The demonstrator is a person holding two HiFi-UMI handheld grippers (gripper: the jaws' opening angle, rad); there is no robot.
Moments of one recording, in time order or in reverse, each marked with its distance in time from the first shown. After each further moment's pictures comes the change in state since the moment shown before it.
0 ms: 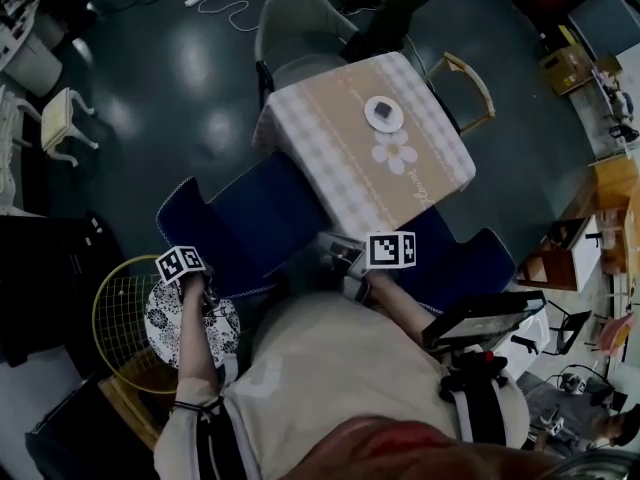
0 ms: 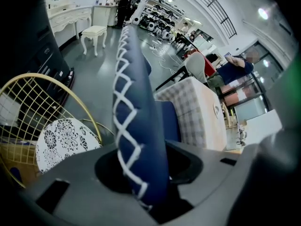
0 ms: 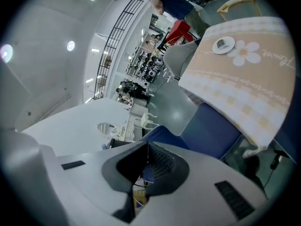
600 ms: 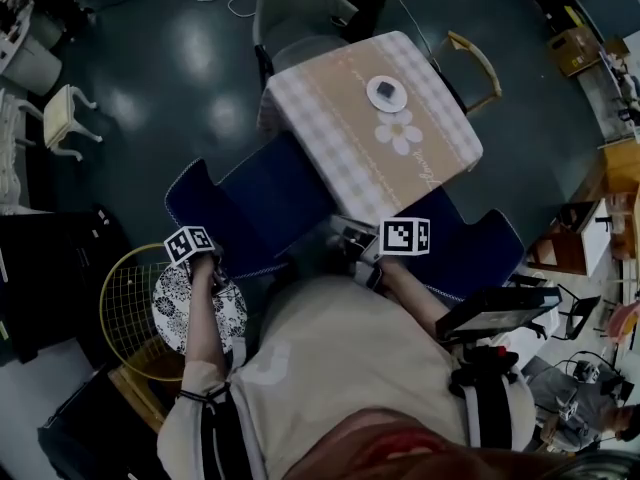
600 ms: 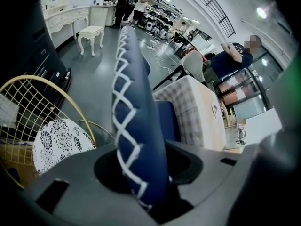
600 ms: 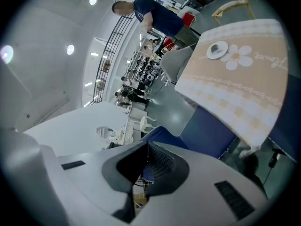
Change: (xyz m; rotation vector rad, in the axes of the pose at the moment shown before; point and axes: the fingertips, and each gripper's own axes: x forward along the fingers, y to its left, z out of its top) left arm 0.010 -0.028 0.001 0.009 0.005 -0.004; right arm -0.026 -0.013 0.006 0.025 -0.042 -0.013
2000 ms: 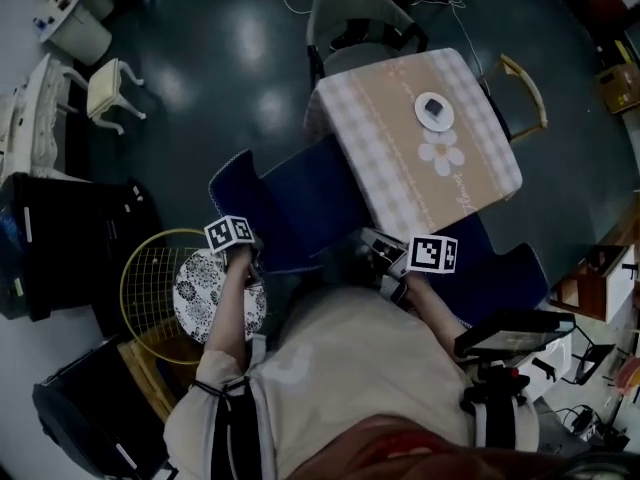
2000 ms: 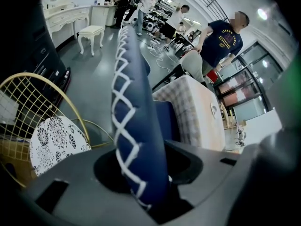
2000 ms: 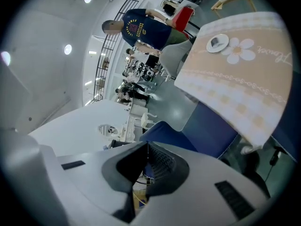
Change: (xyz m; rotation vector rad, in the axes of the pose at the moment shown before) left arm 0.010 -0.022 -0.004 -0.009 -0.013 -0.012; right arm 0.008 -0.006 -0.004 0.017 0.048 0.024
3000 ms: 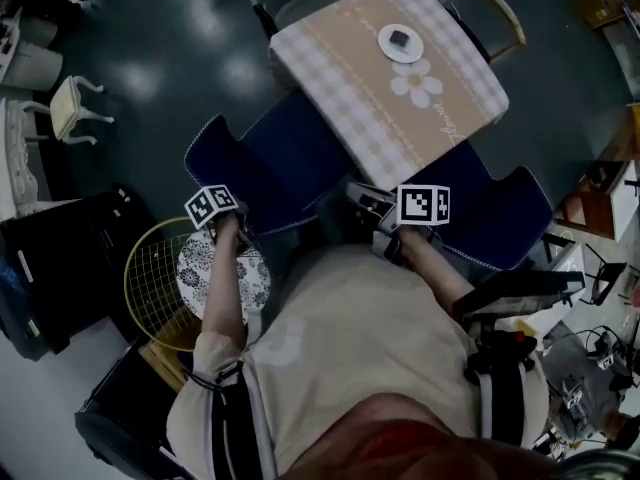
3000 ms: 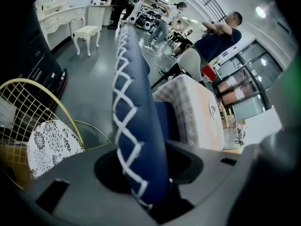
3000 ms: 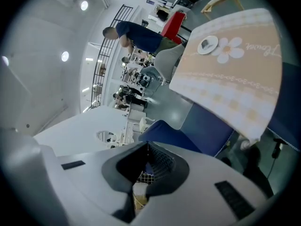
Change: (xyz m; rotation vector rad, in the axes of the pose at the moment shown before) left arm 0.008 -0.023 0.024 0.019 -0.010 -0.010; right arm -0.007 -0.008 0.003 0.039 -0.066 -0.005
